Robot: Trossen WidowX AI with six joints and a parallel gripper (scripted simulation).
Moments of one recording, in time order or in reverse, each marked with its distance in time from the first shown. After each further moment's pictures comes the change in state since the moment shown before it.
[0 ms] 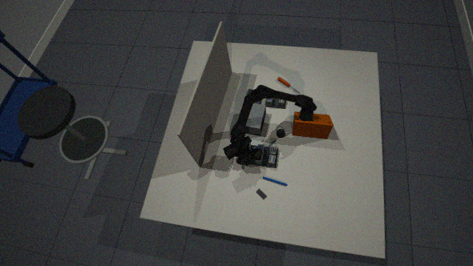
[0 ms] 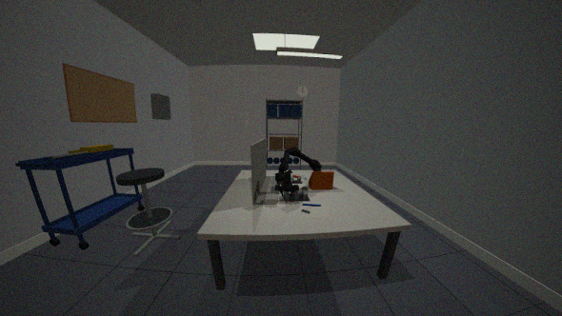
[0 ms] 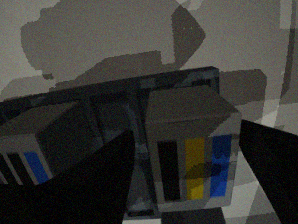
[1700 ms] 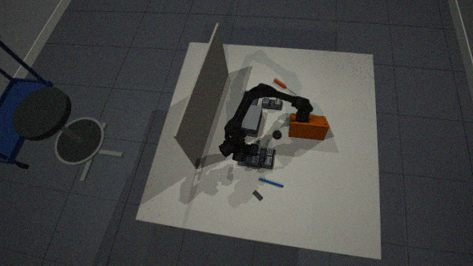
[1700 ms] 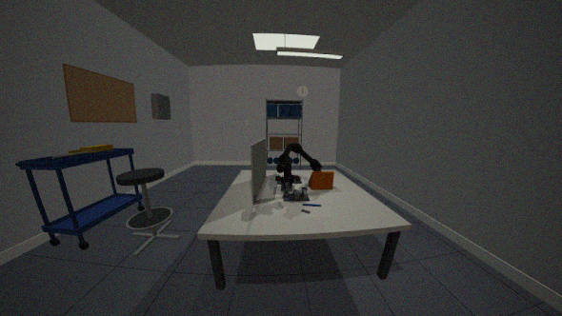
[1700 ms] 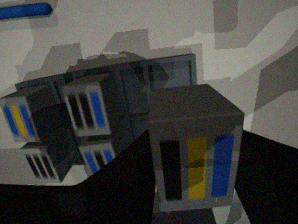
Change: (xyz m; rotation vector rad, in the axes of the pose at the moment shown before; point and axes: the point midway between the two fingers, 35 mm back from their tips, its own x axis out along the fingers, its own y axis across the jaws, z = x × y) arm -0.077 0.003 -0.002 -0.017 0.010 0.003
